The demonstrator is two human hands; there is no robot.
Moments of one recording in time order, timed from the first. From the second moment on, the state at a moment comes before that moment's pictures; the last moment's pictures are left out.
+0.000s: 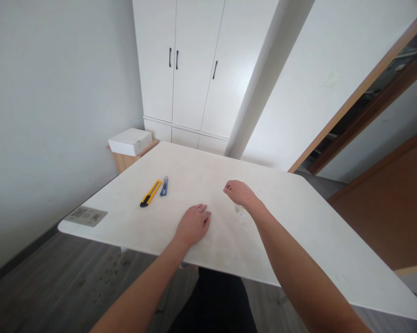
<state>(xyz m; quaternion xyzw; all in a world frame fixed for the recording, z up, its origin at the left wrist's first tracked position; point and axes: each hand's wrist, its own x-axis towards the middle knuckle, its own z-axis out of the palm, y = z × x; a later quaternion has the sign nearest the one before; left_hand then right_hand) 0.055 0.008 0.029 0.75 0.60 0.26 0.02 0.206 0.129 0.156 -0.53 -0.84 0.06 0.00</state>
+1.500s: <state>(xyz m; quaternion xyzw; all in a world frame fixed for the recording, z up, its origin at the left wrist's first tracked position) 0.052 0.012 0.023 0.76 0.59 0.26 0.01 0.311 0.153 0.166 -0.54 -0.82 0.10 -0.14</state>
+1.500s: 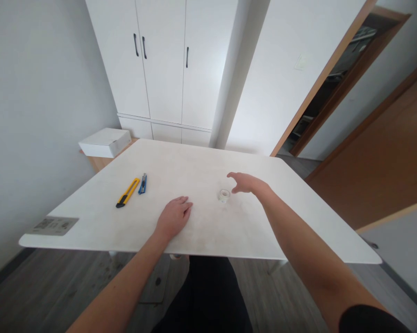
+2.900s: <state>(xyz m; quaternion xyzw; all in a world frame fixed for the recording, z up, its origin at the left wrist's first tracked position) 0.047 0.018 0.012 0.77 0.58 0.27 -0.01 0.508 0.195 0.108 -0.68 -0.72 0.08 -0.14</state>
